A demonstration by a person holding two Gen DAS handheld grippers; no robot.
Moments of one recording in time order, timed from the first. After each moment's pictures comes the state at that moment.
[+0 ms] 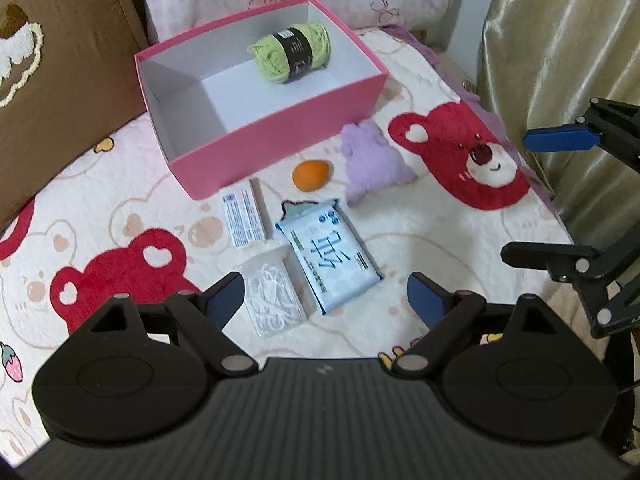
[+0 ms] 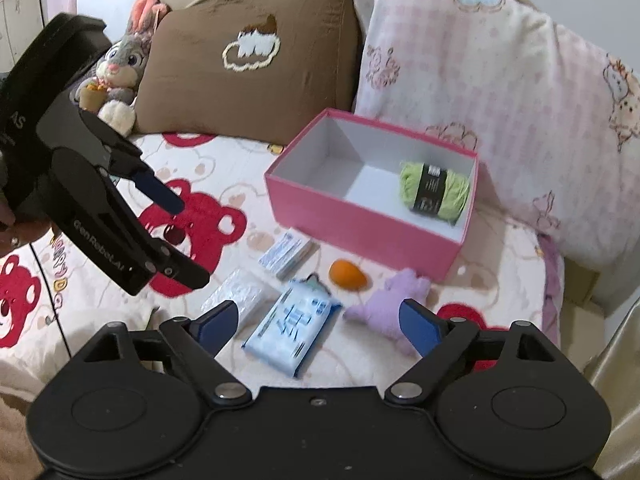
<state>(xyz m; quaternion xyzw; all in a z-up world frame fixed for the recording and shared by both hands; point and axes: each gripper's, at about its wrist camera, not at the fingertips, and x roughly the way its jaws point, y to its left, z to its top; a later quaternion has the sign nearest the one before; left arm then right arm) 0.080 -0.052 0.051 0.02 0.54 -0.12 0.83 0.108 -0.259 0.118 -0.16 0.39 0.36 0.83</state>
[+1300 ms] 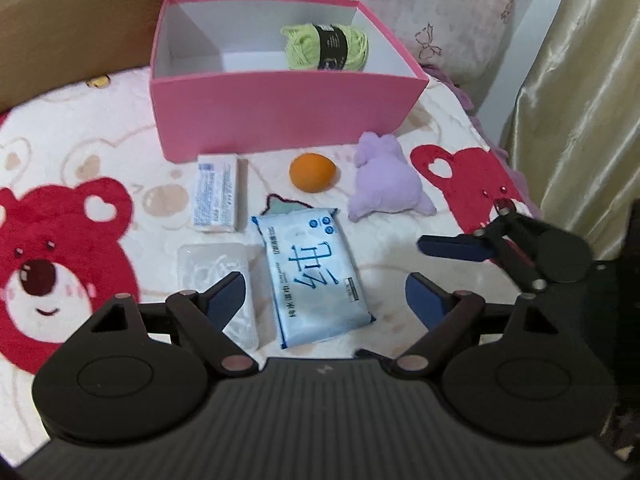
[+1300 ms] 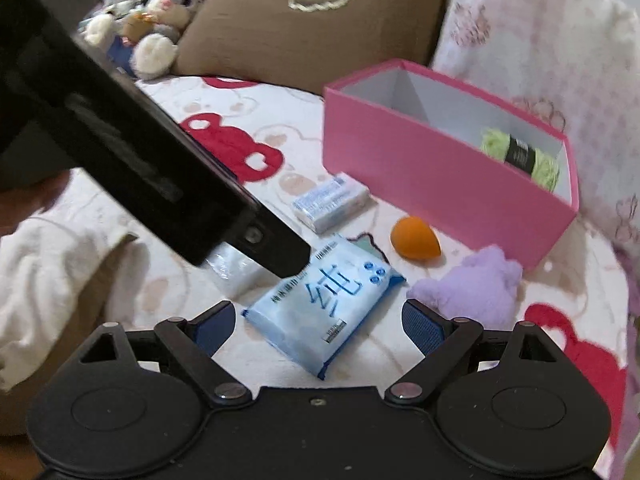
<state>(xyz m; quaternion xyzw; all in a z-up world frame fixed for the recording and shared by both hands) 0.070 -0.054 -0.061 -0.12 0.46 -0.07 0.88 0.107 -0.216 -0.025 -0.20 0.34 0.41 0.82</state>
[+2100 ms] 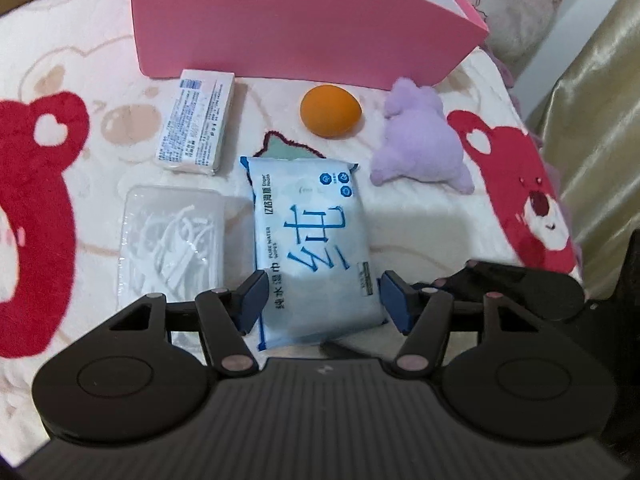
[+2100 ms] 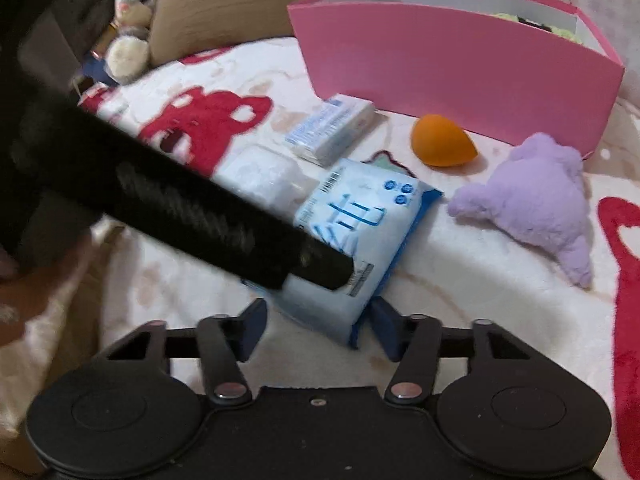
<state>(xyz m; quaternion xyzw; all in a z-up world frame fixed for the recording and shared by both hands) 0.106 -0.061 -0.134 -0.18 0.51 -0.06 0.84 0.136 -0.210 -0.079 -0.14 0.43 0.41 0.79</state>
